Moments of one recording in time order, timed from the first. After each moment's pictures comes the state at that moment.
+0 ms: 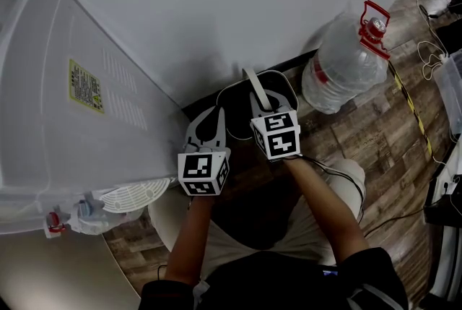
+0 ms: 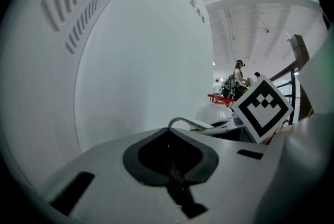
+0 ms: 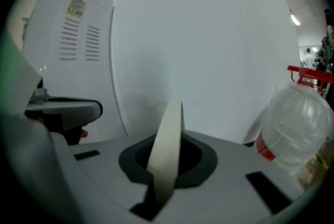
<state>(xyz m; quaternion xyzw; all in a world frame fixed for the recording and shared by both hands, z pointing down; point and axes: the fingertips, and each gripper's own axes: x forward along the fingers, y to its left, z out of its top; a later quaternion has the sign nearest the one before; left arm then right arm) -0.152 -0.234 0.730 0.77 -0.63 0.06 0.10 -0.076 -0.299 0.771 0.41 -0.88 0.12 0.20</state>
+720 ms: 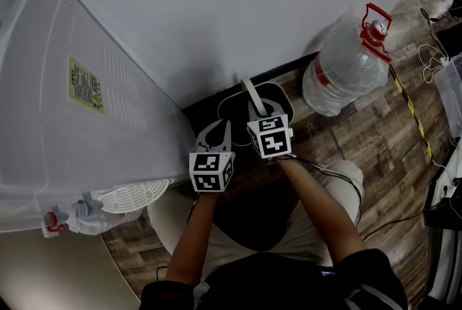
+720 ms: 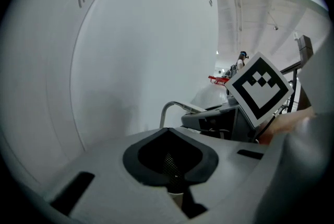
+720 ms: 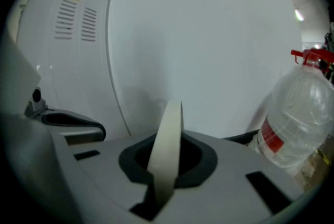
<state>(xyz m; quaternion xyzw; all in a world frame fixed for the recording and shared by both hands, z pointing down) -0.141 -0.227 0.813 0.77 -0.61 0.10 0.19 -0.082 -0.299 0.827 0.40 -0.87 0.14 0.24</state>
